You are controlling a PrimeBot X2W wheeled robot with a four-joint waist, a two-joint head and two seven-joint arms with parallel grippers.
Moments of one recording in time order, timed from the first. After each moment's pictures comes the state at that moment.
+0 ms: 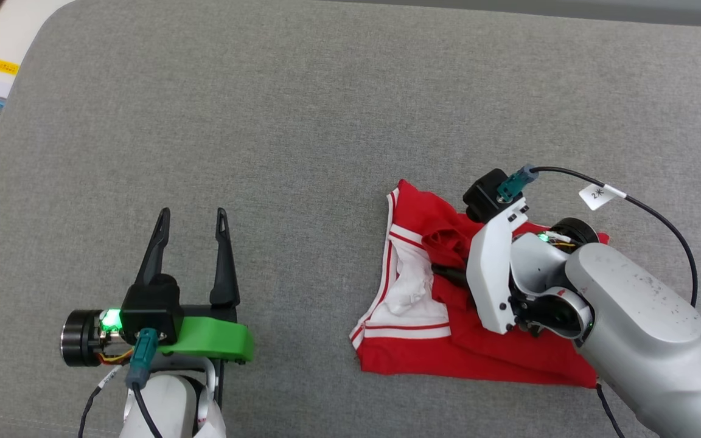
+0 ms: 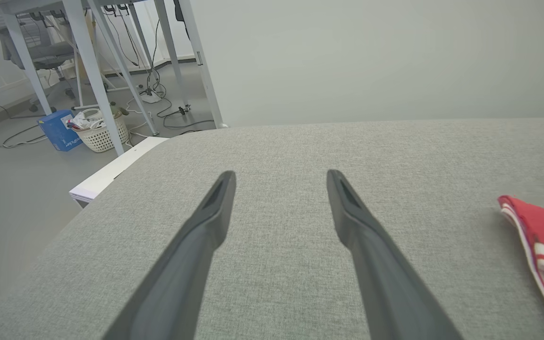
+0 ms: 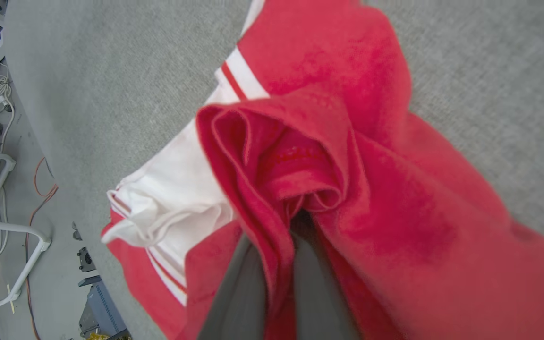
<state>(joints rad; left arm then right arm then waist) -0.14 0.10 -0.12 0.04 -0.06 0.10 -0.26 -0.68 -0.35 0.81 0.36 0.87 0.13 0.64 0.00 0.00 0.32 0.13</state>
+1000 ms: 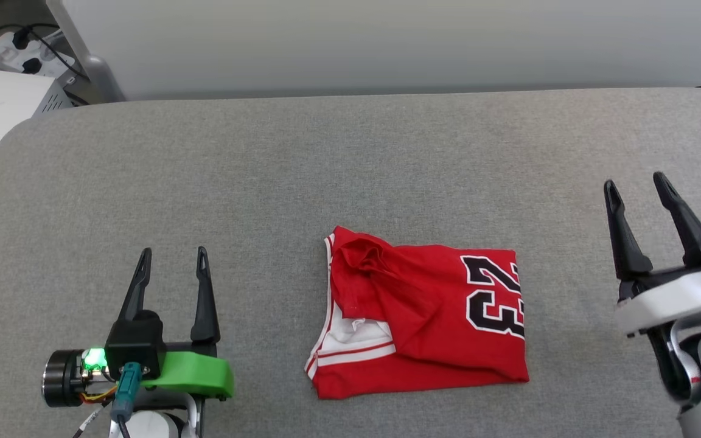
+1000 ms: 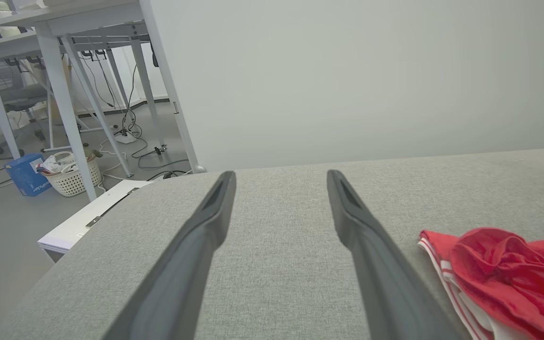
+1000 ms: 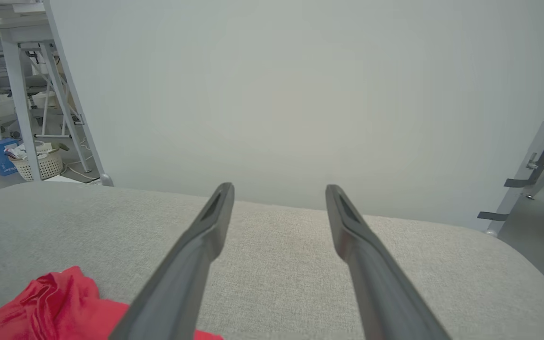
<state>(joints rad) -0.04 0.11 -0.06 0.03 -0.03 0.07 -0.26 -0.25 -0.29 0.09 0.15 0.31 0.13 -0.23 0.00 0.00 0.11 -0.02</state>
